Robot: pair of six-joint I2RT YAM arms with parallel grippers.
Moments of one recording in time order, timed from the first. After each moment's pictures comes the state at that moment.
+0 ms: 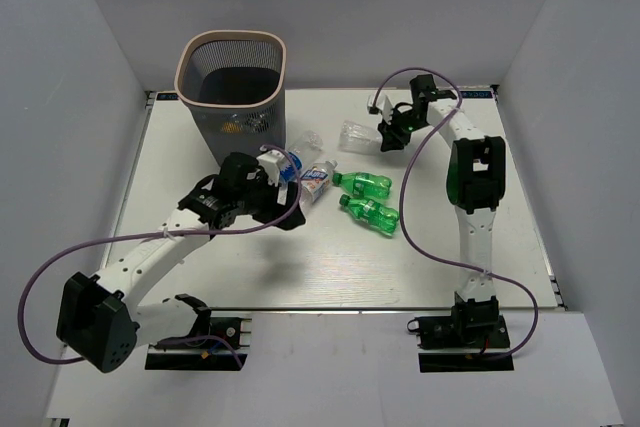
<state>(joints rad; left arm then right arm) -0.54 1.15 0.86 -0.44 0.32 -0.24 0.16 2.38 2.04 -0.82 -0.66 -1.10</state>
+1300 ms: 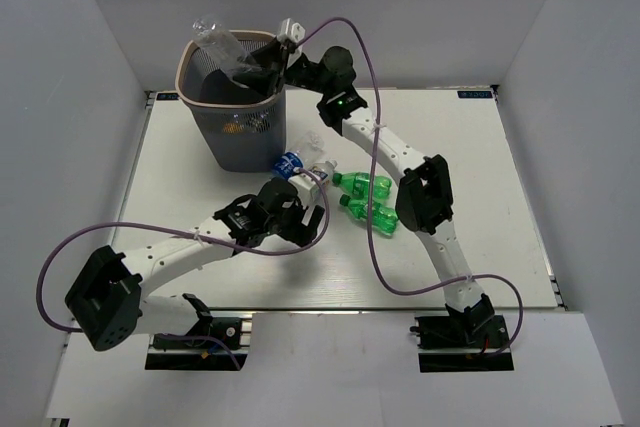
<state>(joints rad) -0.81 1.26 0.77 -0.26 -0.07 -0.17 0.67 2.39 2.35 0.56 -0.81 0.12</state>
